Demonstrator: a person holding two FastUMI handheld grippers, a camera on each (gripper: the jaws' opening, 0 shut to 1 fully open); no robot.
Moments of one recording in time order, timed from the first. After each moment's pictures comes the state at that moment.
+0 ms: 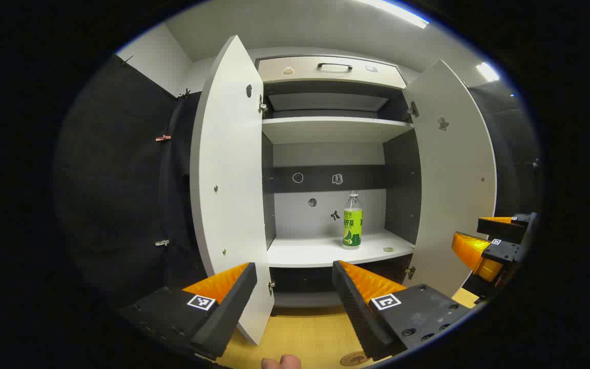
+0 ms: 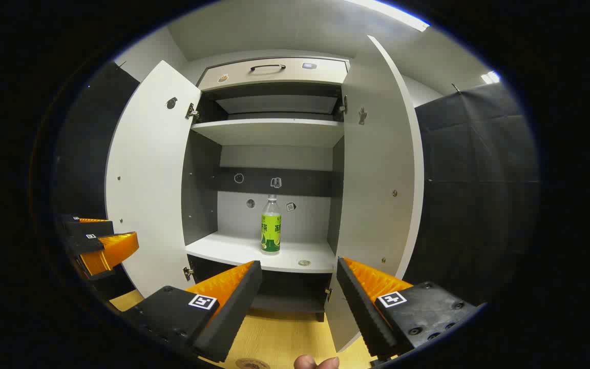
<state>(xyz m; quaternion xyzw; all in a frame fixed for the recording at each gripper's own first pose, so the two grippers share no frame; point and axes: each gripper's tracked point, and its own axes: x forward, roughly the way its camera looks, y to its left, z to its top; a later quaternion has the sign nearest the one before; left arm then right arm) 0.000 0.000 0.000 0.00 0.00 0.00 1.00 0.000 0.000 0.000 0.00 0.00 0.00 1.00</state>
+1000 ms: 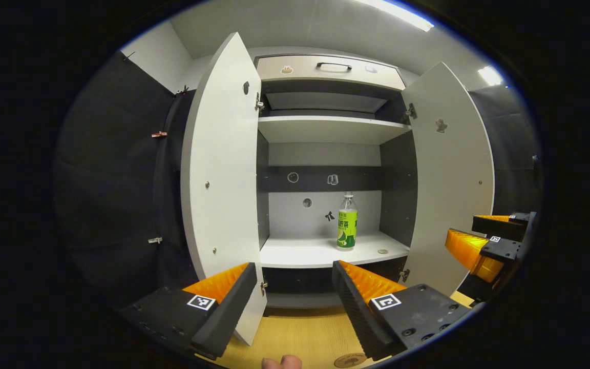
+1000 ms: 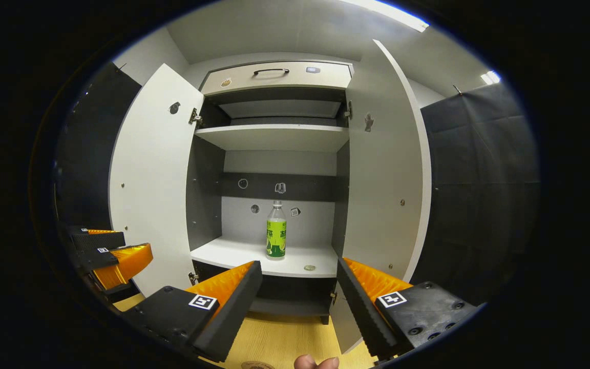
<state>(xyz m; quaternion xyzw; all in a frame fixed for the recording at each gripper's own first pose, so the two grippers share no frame) 0.009 -0.010 0.001 -0.01 0.00 -0.02 1.00 0.000 0.010 0.014 0.00 -0.01 0.01 1.00</state>
